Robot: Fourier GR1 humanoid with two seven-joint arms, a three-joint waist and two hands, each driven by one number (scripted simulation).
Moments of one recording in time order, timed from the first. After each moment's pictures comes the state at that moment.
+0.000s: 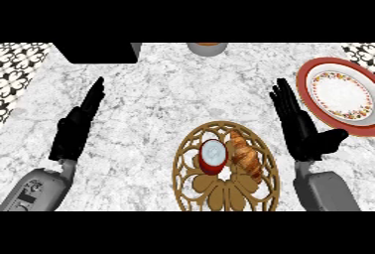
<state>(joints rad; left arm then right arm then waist) -0.25 0.44 -0.31 -1.50 0.11 0.30 0.15 -0.22 -0.19 0.13 -1.43 -0.22 -0.13 -0.09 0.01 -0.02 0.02</state>
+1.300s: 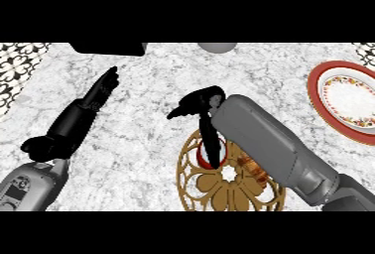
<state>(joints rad) -0.29 0.47 -0.30 -1.59 0.21 0.06 -0.04 -1.04 -0.14 0.66 -0.85 -0.06 0.87 0.50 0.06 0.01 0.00</state>
